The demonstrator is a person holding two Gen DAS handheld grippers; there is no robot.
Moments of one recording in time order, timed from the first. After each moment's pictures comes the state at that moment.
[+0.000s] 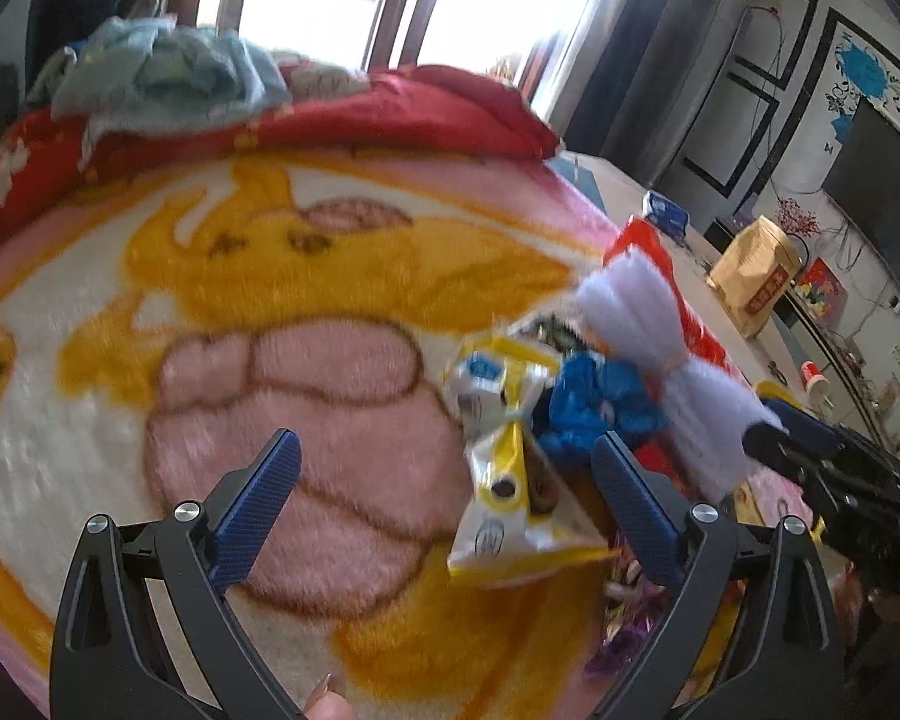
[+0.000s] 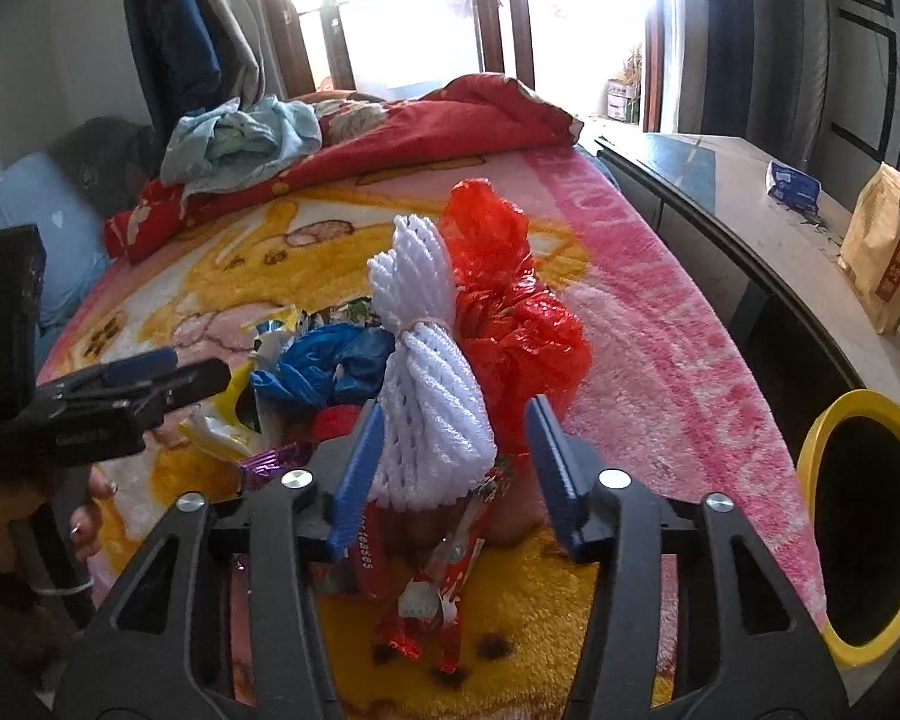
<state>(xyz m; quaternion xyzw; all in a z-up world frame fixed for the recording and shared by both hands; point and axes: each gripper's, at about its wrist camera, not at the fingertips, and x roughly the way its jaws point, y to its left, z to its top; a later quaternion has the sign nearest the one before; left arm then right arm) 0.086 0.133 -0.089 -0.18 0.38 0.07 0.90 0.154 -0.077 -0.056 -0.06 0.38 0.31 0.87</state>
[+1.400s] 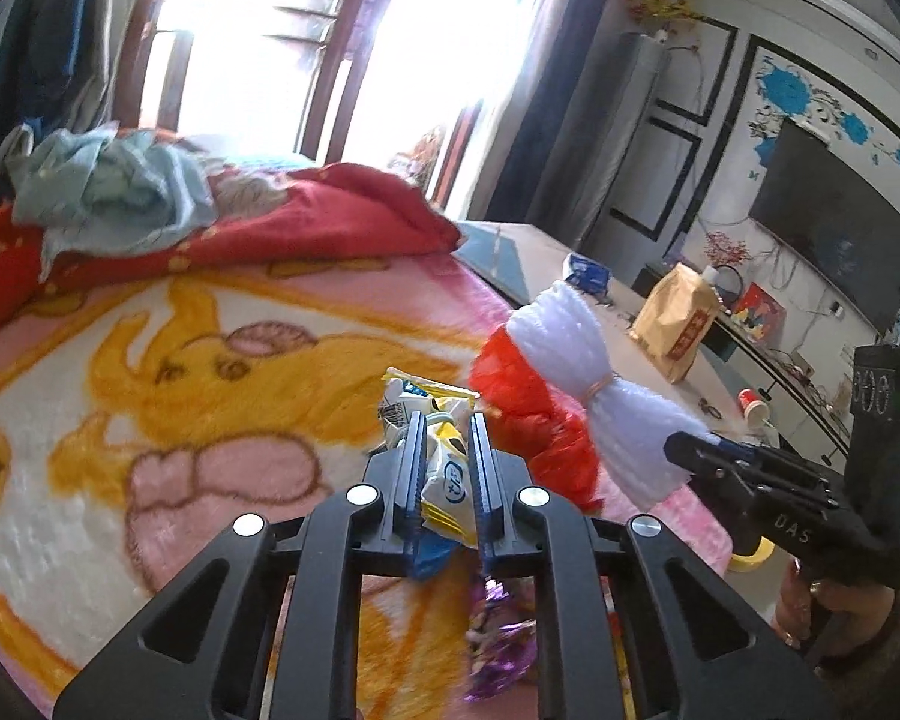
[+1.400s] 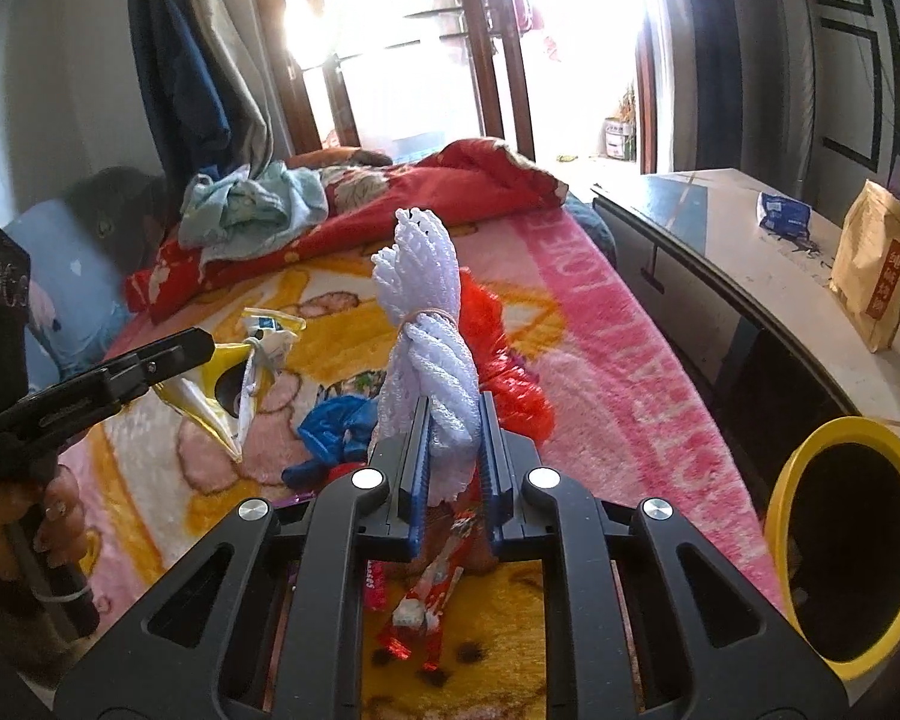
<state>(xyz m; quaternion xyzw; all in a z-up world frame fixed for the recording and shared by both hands) 0.075 0.096 -0.015 -0.16 0.28 0.01 0.95 0.155 -0.113 -0.014 -0.02 0.33 0.32 0.89</state>
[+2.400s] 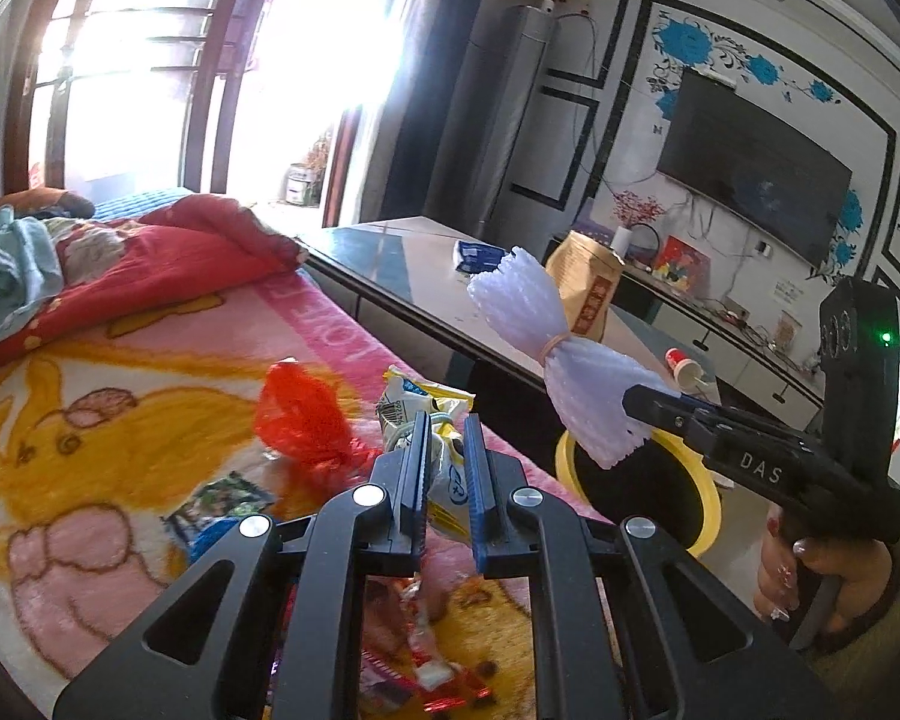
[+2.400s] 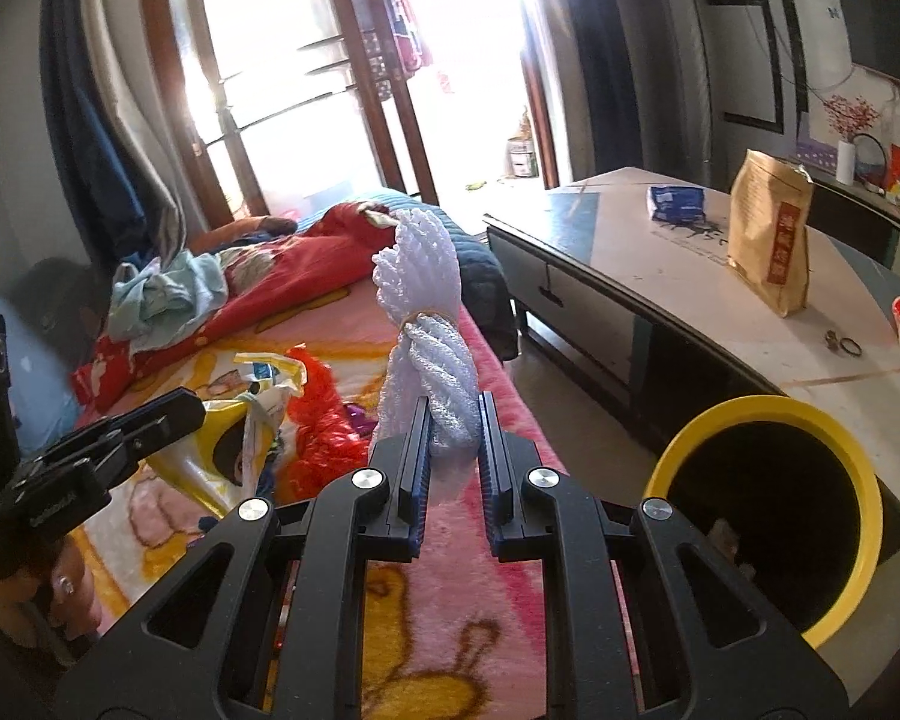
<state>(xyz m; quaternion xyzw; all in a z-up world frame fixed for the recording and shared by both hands) 0.130 -0.008 0.002 -0.10 0.27 -0.10 0.95 0.180 -0.210 0.005 0.05 0.32 0.22 0.92</state>
